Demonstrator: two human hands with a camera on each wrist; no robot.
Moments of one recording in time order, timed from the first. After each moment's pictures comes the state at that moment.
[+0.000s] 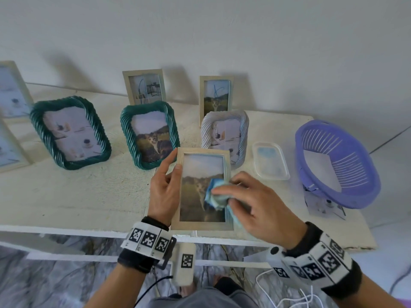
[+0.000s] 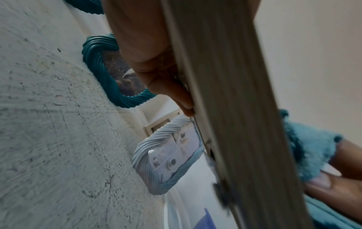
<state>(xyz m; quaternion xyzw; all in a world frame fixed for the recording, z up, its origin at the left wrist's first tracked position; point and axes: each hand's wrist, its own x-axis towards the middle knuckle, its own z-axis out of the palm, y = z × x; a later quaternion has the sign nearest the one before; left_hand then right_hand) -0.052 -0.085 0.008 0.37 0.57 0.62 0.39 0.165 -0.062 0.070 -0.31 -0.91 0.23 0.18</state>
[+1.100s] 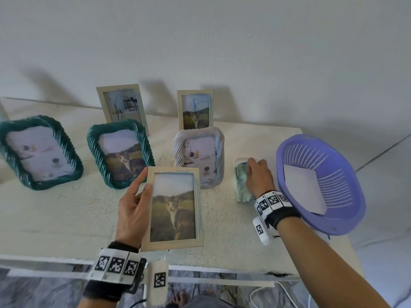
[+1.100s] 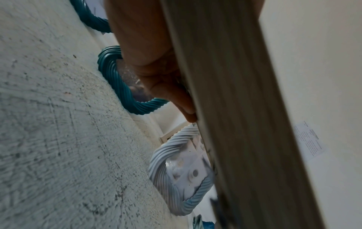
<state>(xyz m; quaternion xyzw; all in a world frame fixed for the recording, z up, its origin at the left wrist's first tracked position) -0.037 -0.063 0.002 0.31 0.63 0.61 0.37 0.223 0.123 -0.030 -0.64 -0.74 0.15 0.12</state>
